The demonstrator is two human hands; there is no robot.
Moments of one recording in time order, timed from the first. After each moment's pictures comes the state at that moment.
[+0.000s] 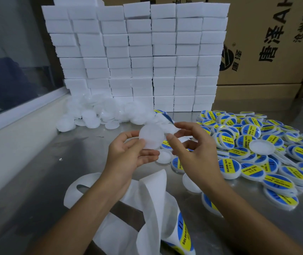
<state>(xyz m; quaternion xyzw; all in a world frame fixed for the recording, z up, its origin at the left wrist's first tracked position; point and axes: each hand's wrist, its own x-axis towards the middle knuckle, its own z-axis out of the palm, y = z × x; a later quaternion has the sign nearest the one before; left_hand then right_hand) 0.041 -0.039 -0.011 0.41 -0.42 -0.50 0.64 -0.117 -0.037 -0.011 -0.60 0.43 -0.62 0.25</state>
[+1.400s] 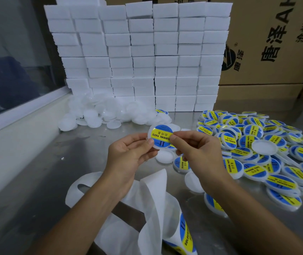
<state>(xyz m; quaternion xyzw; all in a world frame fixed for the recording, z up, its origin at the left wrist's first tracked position) 0.041 -0.032 -0.006 0.39 -0.39 -0.53 0.64 -0.117 -0.033 -0.001 -0.52 0.42 -0.62 0.40</state>
